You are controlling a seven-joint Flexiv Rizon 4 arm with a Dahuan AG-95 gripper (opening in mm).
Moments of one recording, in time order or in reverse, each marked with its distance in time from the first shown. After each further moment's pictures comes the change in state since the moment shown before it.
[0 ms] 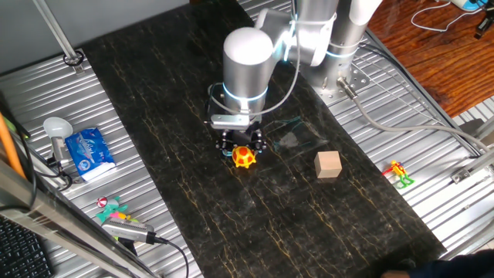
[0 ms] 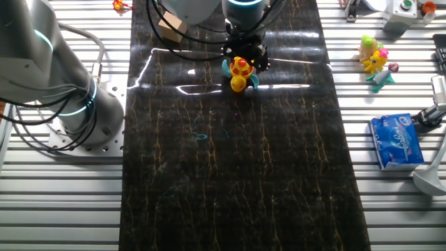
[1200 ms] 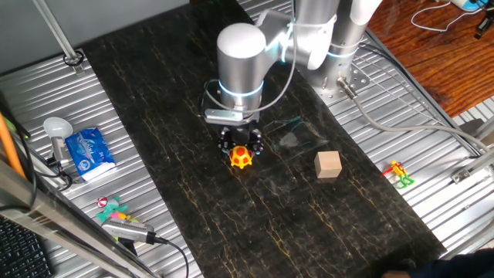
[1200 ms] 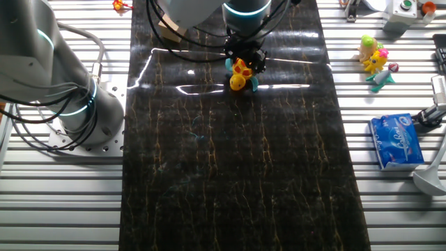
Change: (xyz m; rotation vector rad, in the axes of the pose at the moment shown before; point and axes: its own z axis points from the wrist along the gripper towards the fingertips) arm -0.002 -0.004 -0.004 -0.027 -0.013 0.091
